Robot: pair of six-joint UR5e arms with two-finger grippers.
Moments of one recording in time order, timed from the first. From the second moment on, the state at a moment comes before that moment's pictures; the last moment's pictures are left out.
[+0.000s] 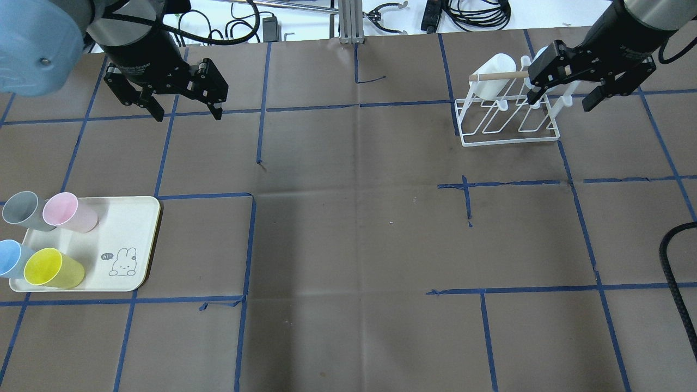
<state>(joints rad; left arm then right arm) -1.56 -1.66 -1.48 -1.56 1.57 0.03 1.36 -1.54 1.56 -1.56 -1.39 -0.18</state>
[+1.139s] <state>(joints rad) -1.56 -1.66 -1.48 -1.56 1.57 0.03 1.61 -1.63 1.68 -1.53 -1.56 -0.02</state>
